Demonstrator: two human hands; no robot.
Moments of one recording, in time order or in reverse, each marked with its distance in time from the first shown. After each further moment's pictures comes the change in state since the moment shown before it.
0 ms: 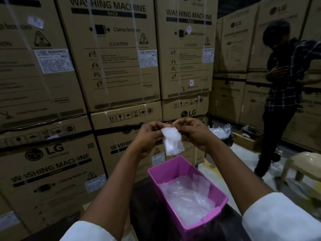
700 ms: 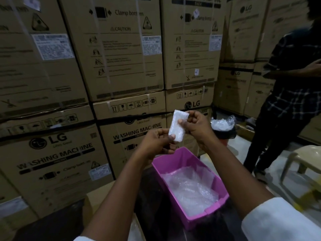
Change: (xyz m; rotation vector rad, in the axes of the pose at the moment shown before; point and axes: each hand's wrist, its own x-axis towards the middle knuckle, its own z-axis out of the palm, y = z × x) left_hand -0.020 -0.036 -0.006 0.111 -0.018 -0.190; right_hand 0.006 0.030 0.016 -0.006 0.301 -0.070
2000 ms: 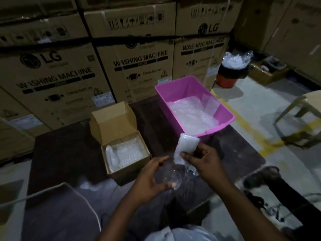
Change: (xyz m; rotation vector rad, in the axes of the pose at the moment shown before) left_hand -0.209 -0.255 0.028 0.343 0.025 0.044; right_hand -0.254 0.145 -0.013 -0.099 -0.057 0.305
